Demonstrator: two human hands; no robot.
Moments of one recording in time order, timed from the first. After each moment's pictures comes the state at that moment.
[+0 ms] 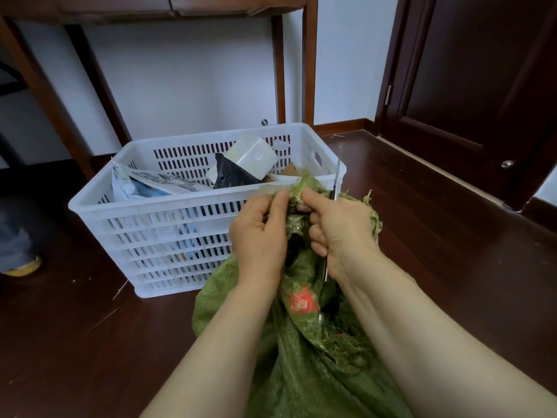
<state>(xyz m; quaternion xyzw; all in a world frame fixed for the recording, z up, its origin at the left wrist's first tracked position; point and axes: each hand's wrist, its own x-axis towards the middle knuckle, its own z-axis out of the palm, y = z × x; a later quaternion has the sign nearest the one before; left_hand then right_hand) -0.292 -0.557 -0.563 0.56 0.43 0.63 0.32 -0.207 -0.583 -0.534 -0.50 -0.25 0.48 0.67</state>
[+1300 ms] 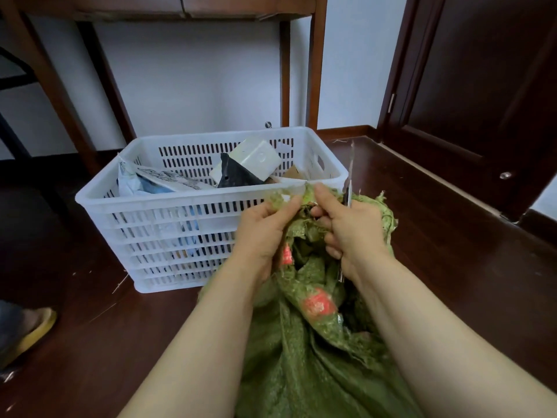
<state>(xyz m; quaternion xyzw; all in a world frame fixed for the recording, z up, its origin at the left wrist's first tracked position) -0.304 -0.556 -0.548 0.45 0.39 0.49 0.64 -0.195 -0.590 -0.532 -0.56 -0.29 0.43 0.64</state>
